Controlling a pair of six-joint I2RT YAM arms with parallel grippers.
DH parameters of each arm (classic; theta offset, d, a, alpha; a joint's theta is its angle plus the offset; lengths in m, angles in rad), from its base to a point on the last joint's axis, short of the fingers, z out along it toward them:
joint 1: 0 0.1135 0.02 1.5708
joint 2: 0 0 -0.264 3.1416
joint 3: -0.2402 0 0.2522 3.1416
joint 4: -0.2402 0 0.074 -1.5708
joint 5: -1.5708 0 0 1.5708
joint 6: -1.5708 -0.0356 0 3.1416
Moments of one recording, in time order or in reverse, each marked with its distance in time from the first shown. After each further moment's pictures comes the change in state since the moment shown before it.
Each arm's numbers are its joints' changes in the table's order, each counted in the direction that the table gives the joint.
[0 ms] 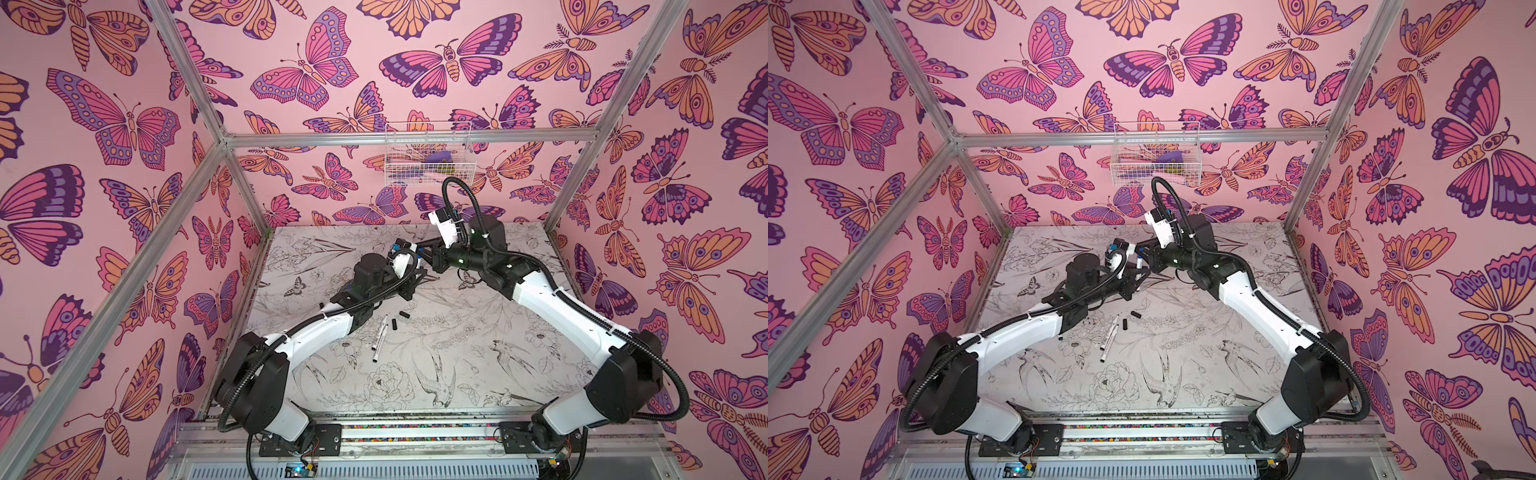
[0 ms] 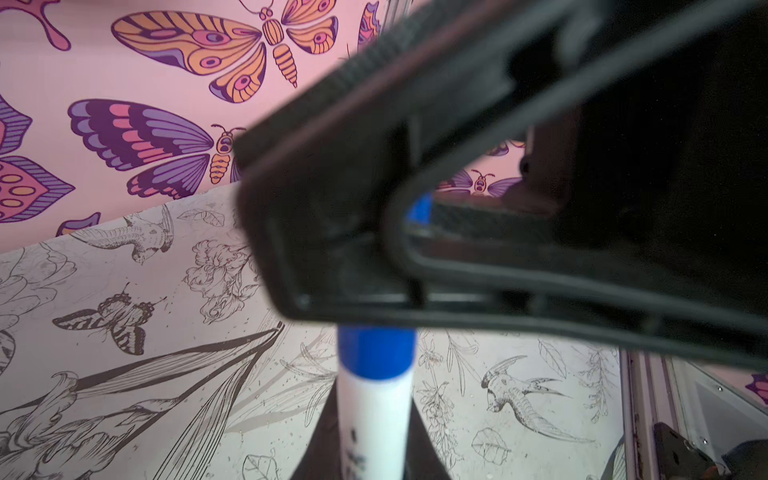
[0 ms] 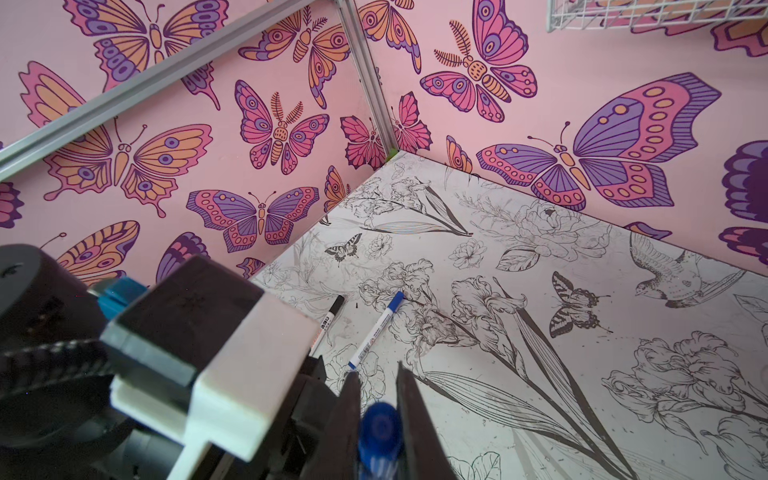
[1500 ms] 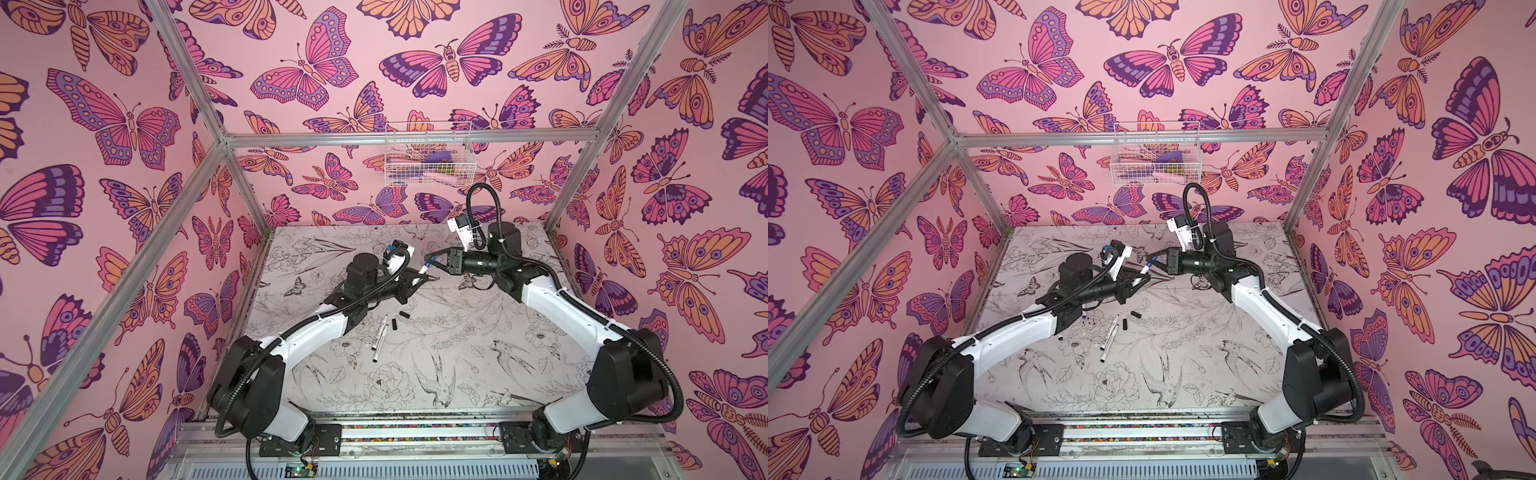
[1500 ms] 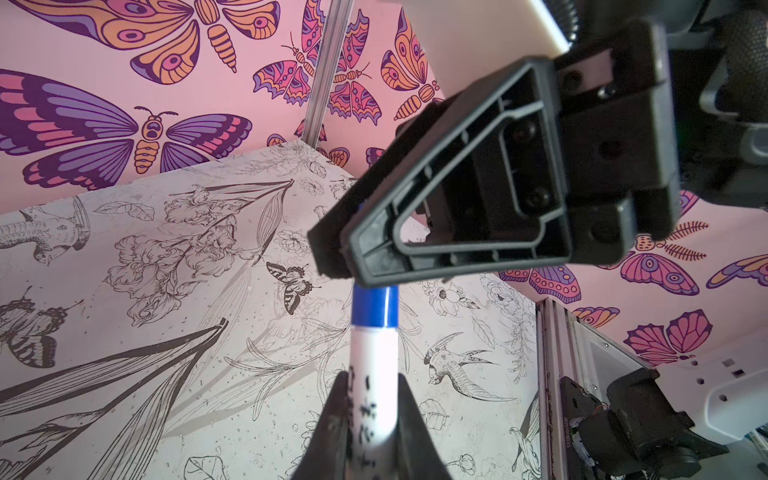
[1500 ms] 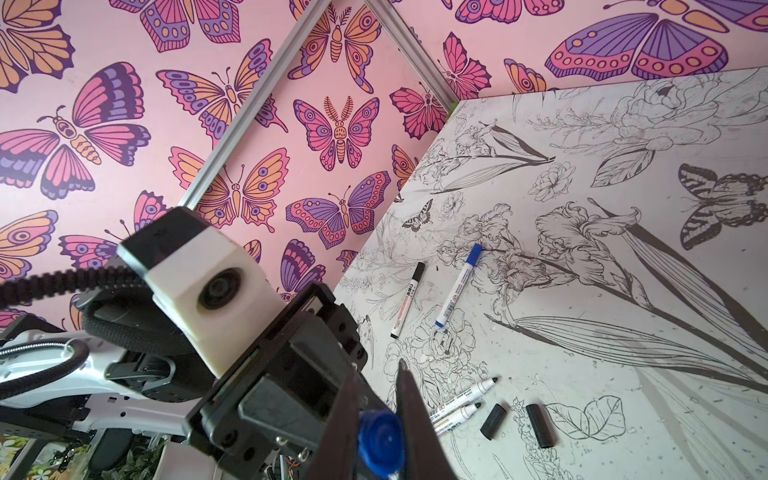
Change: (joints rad) left arm 0.035 0.028 0.040 0.026 -0.196 0.068; right arm -0.176 0.023 0.174 0.151 0.392 -0.338
